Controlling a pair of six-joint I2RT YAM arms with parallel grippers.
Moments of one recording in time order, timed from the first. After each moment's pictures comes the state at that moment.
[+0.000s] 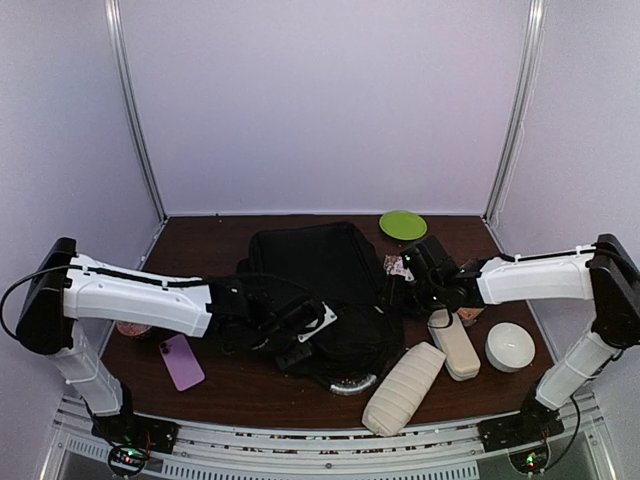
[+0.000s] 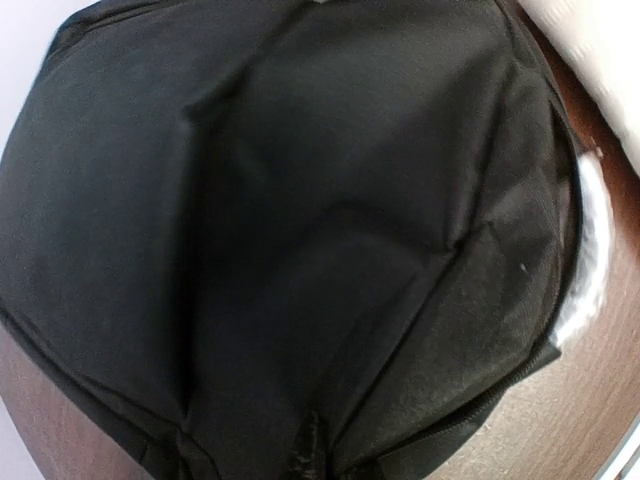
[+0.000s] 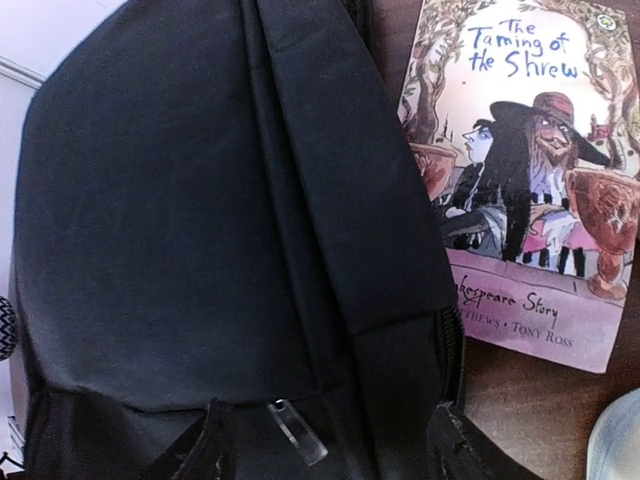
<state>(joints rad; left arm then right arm) -1.23 1.68 1.14 -0.51 -0.37 0.02 0.74 1.54 0.88 -0.16 0.12 0.82</state>
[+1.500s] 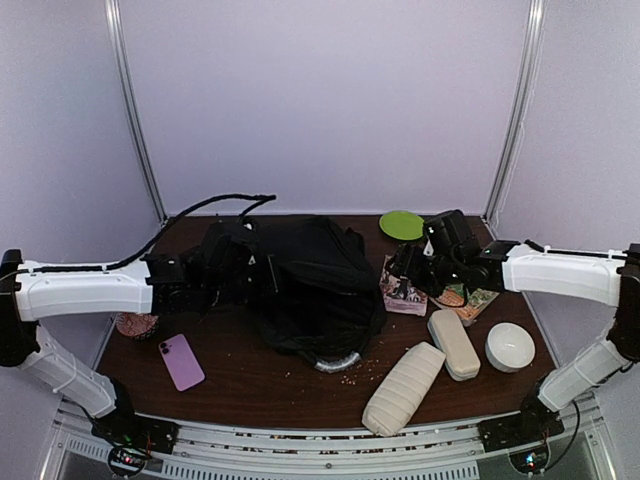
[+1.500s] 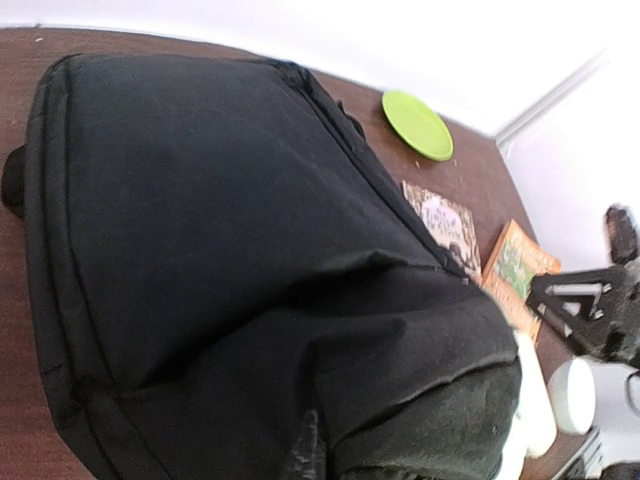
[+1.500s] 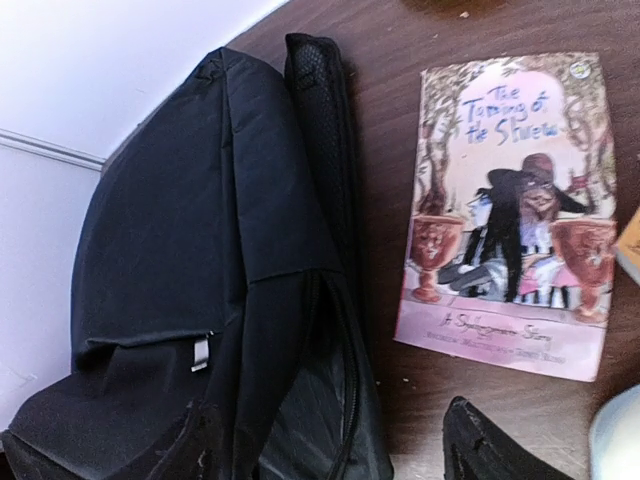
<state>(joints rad) -0.98 1.40 0.99 -0.17 -0.36 -0.85 0.66 1.42 0.94 -0.22 0.07 0.91</state>
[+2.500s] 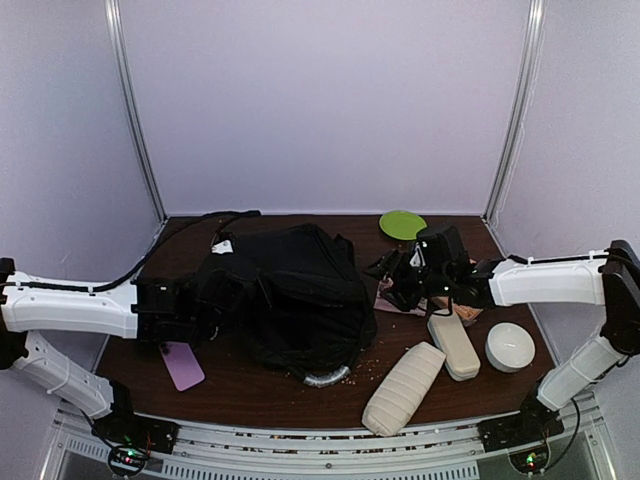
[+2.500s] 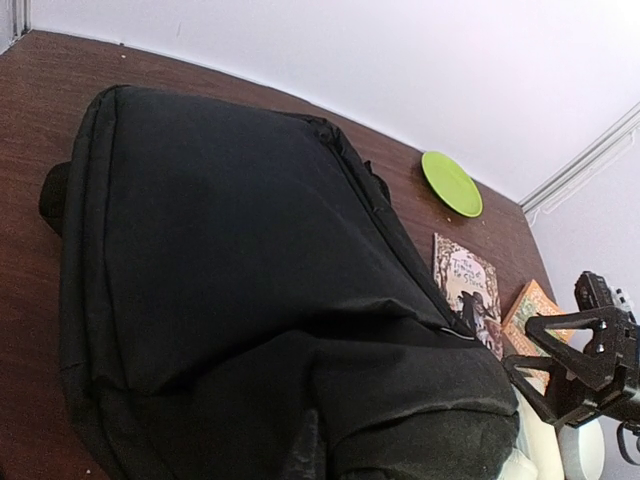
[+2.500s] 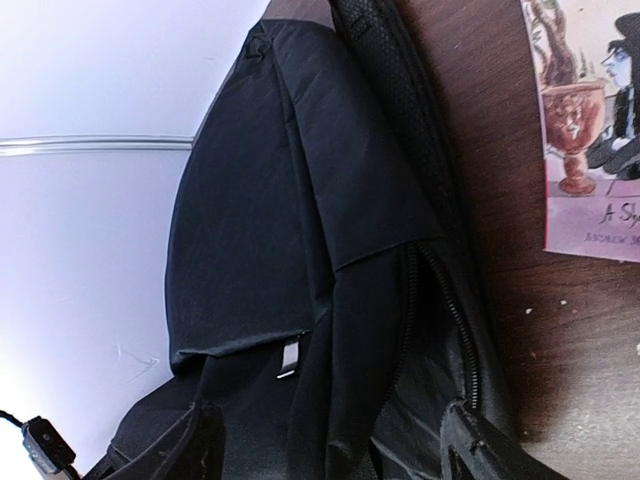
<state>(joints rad) -1.14 1.30 0.88 -0.18 -0.71 -1.02 0.70 1.49 0.84 0.09 -0.14 1.26</state>
